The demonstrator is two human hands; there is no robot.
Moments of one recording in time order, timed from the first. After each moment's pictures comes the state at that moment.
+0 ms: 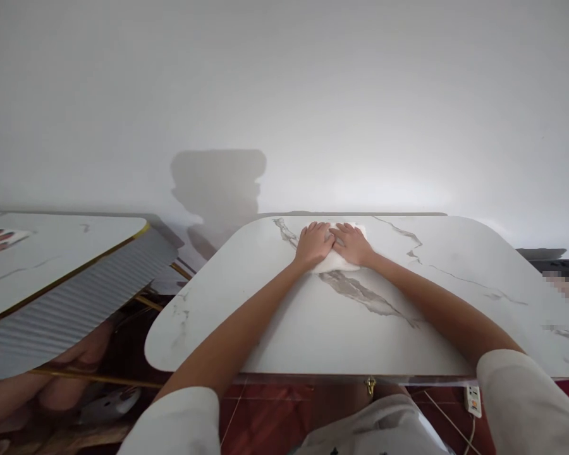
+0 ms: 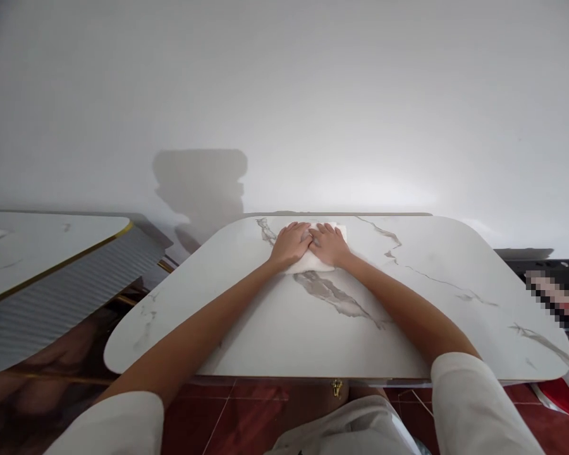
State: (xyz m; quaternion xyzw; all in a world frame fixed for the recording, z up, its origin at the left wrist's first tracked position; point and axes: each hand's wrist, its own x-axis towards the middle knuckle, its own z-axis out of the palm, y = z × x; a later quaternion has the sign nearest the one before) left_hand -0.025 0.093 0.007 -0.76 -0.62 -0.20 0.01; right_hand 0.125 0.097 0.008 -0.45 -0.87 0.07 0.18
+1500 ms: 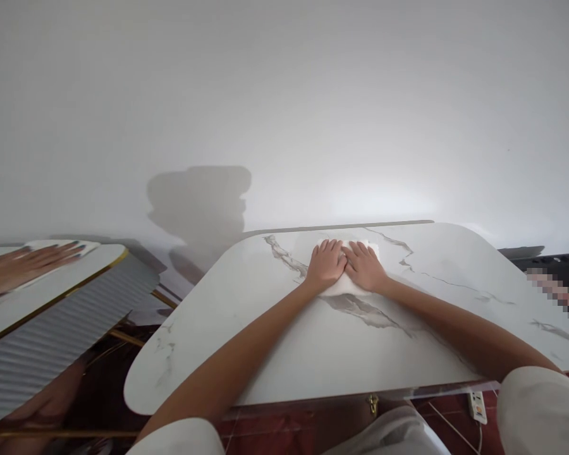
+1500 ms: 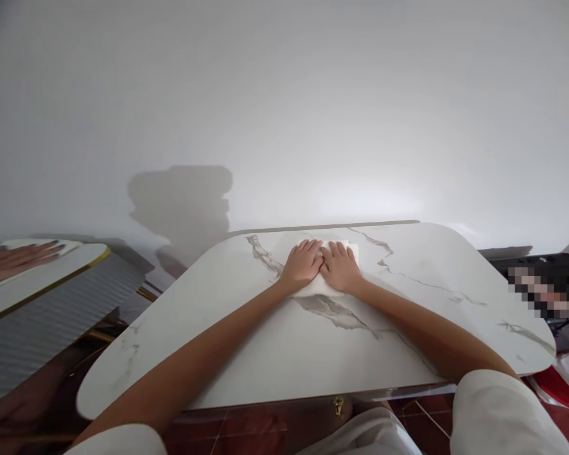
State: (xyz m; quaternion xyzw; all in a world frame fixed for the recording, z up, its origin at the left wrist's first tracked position) left_hand 0.015 0.074 0.006 -0.80 -0.57 -0.16 0.01; right_hand 0.159 0.055 0.006 -0.54 -0.83 0.05 0.15
